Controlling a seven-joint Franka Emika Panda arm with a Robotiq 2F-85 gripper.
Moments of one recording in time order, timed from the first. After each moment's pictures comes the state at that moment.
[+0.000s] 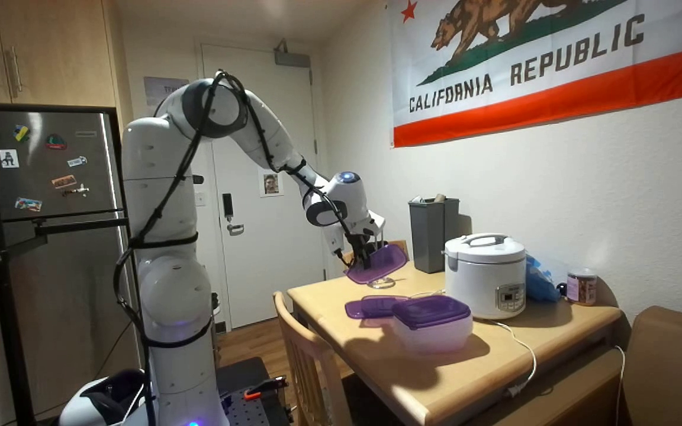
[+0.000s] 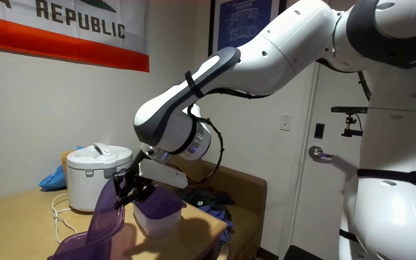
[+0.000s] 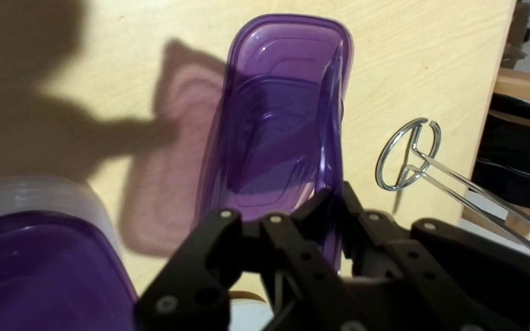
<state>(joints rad) 0.12 -0.01 0.22 -2.39 0.78 2.80 -0.06</state>
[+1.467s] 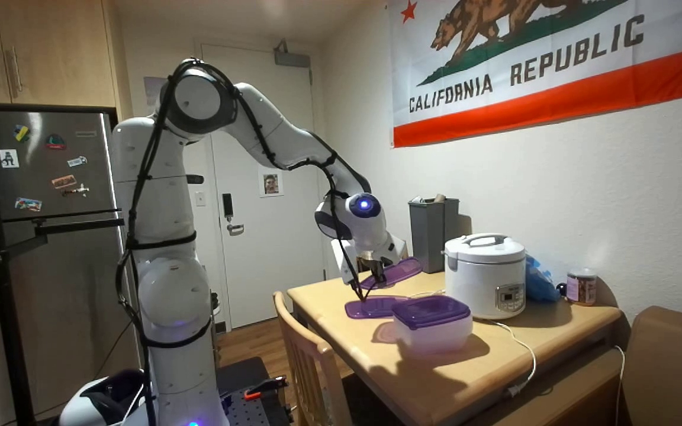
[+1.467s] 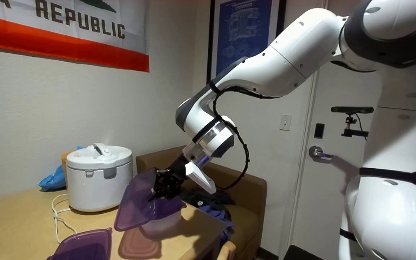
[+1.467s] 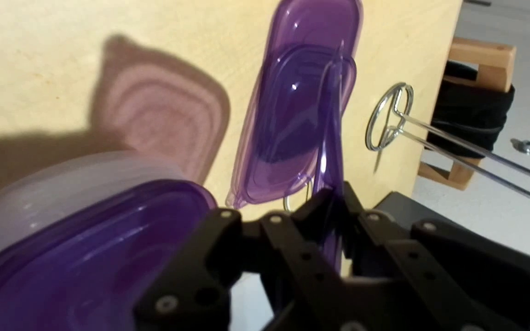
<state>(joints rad) 0.08 -0.06 0.01 -2.49 1.36 2.61 -0.79</state>
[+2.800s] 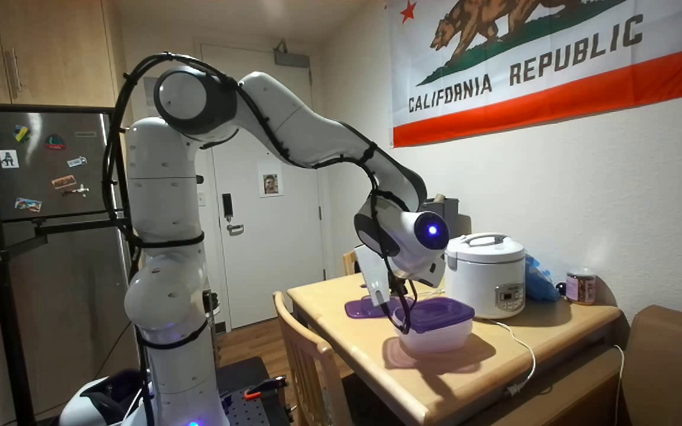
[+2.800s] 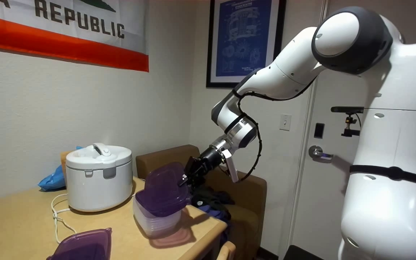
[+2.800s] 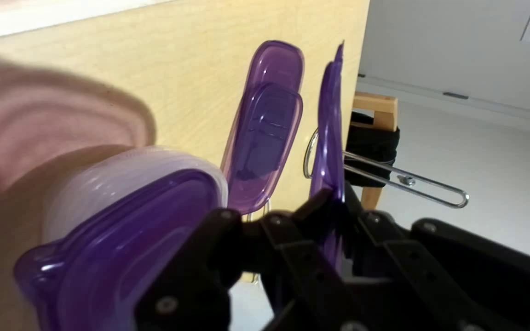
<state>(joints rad) -0.17 0.03 -0.20 -2.37 1.14 1.96 -0.96</state>
